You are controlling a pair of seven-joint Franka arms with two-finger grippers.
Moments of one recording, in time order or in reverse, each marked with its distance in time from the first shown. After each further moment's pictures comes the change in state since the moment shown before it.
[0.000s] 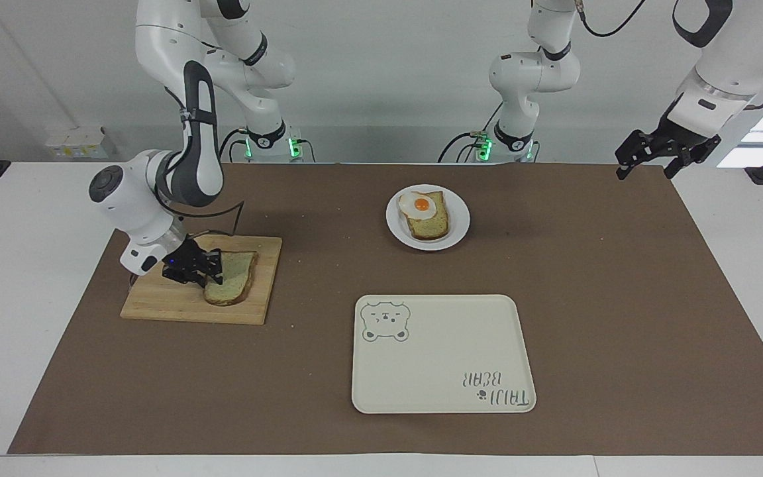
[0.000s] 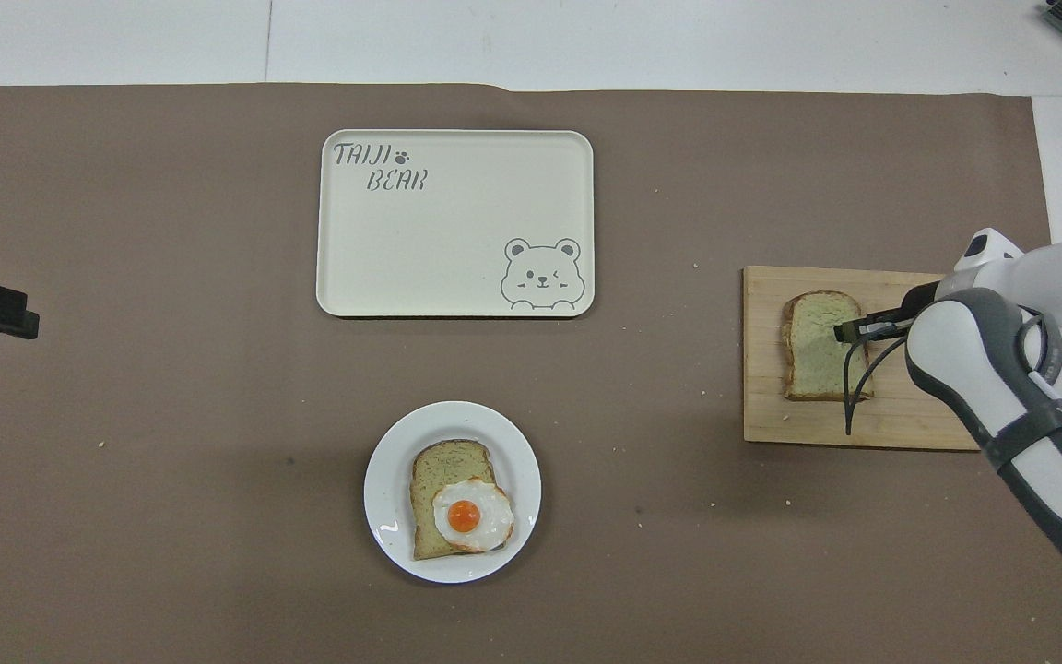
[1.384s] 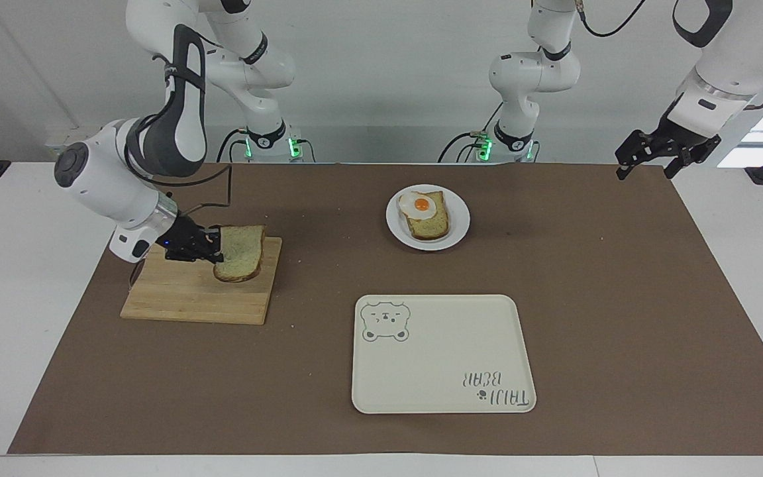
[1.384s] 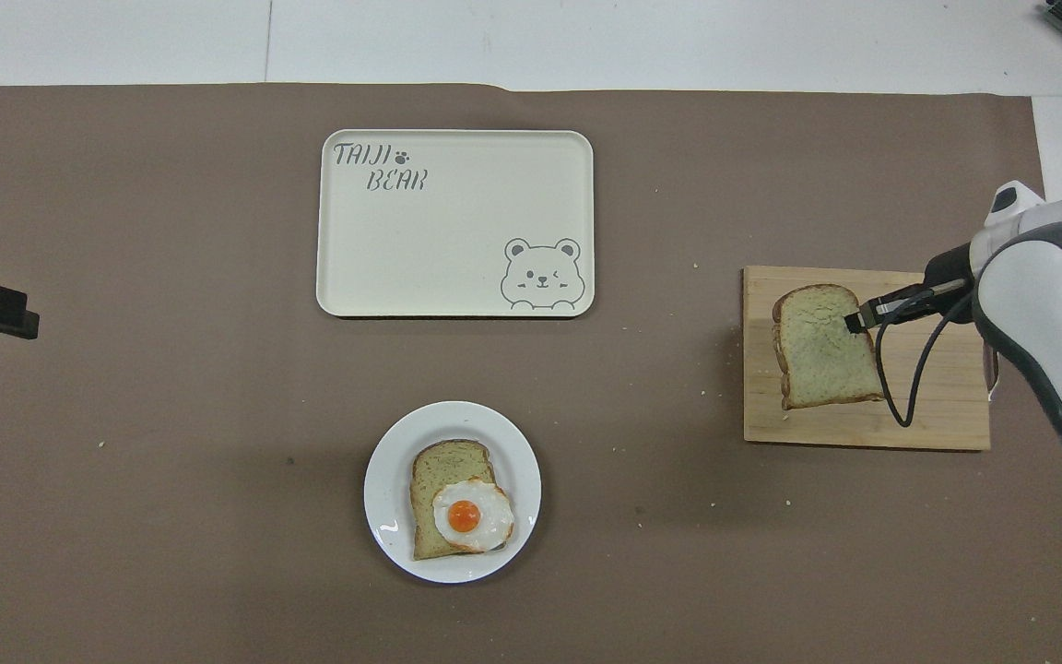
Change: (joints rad) left arm 0.000 0.000 0.000 0.000 0.000 0.000 0.000; right arm 0.014 -0.052 0.024 0.238 0.022 -0.431 0.068
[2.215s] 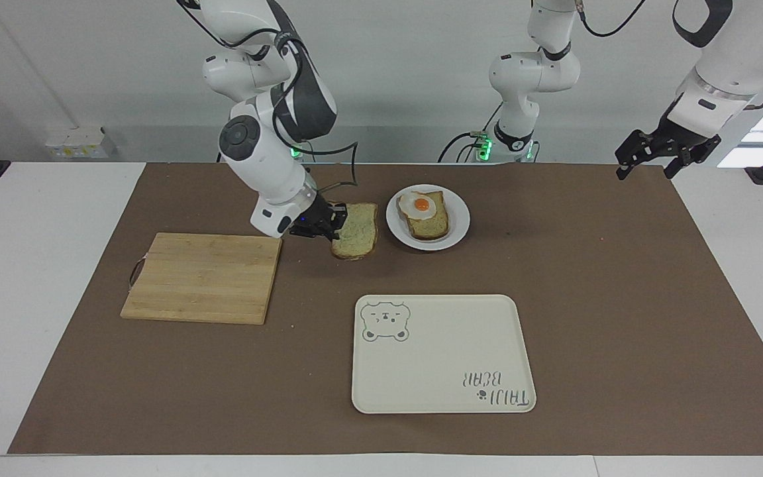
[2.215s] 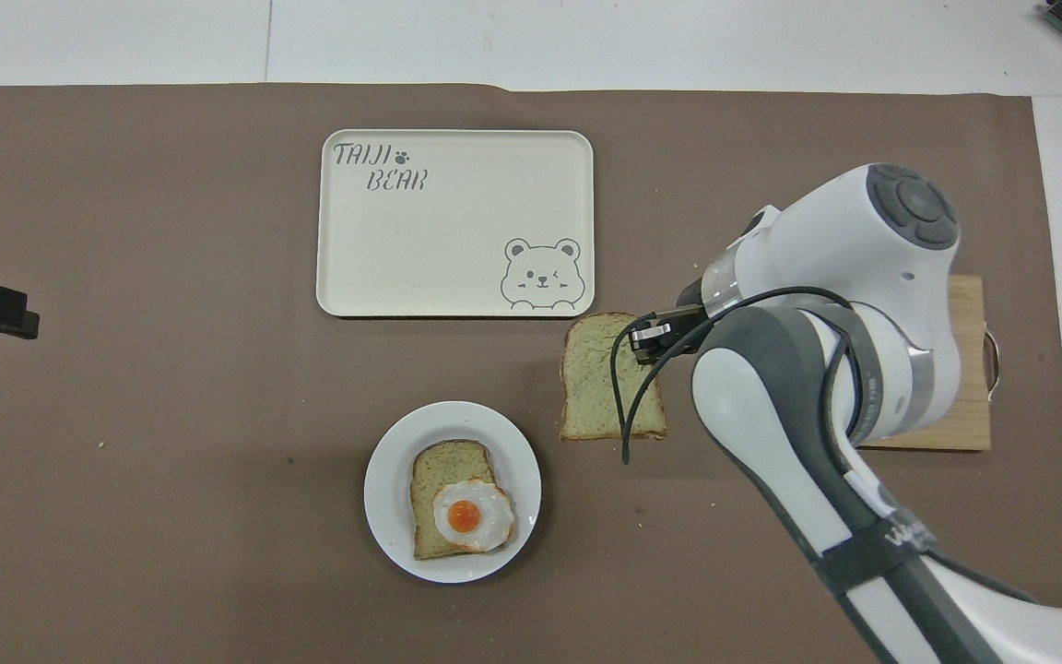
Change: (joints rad) left arm 0.000 0.000 0.000 0.000 0.000 0.000 0.000; right arm 0.403 -0.017 0.040 0.002 0.033 0.074 0.503
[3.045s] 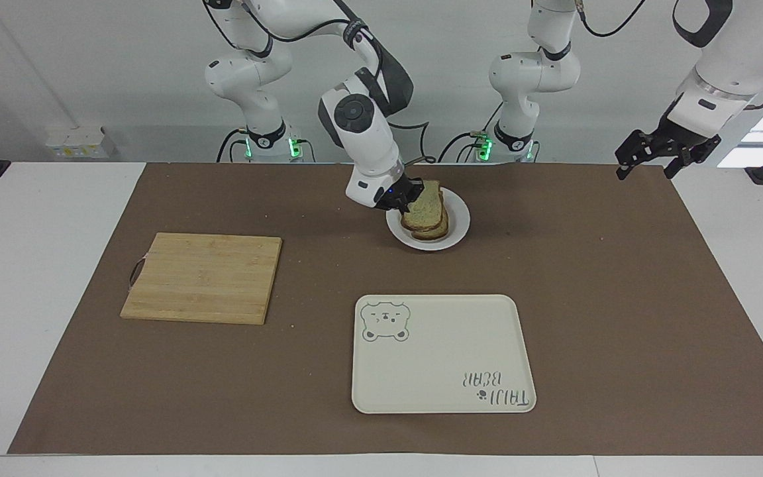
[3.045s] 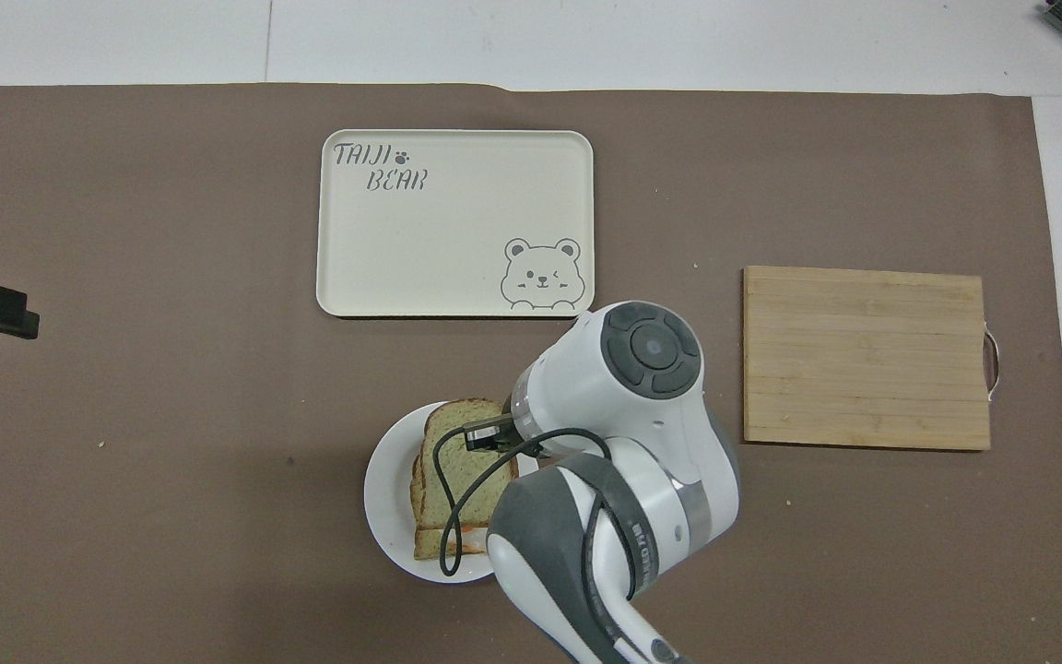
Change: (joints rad) left arm 0.000 0.000 0.000 0.000 0.000 0.000 0.000; right arm 0.317 0.006 0.001 -0.095 0.034 0.193 0.232
